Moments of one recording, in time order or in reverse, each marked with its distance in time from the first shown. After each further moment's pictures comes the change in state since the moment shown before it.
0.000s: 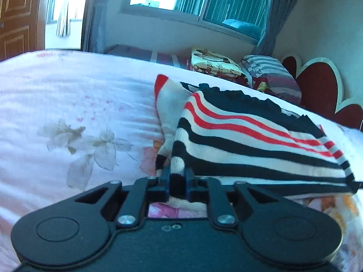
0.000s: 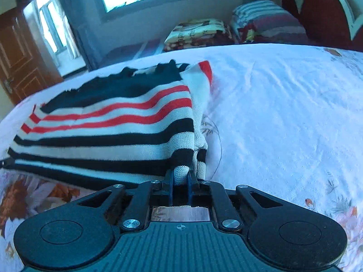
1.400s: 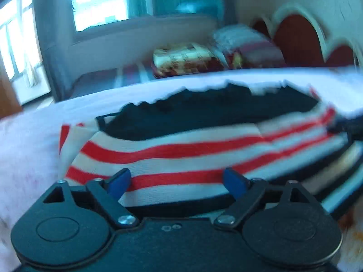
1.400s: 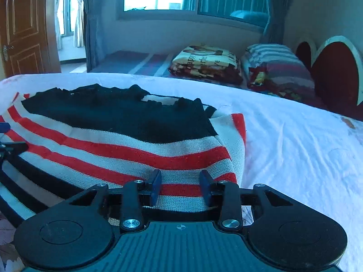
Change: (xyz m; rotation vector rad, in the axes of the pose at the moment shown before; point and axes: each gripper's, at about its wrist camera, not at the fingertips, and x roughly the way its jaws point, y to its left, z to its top) left arm 0.077 -0.124 0.035 0.282 0.013 0.029; right arm 0.068 0.065 0.043 -0.264 -0.101 -0.143
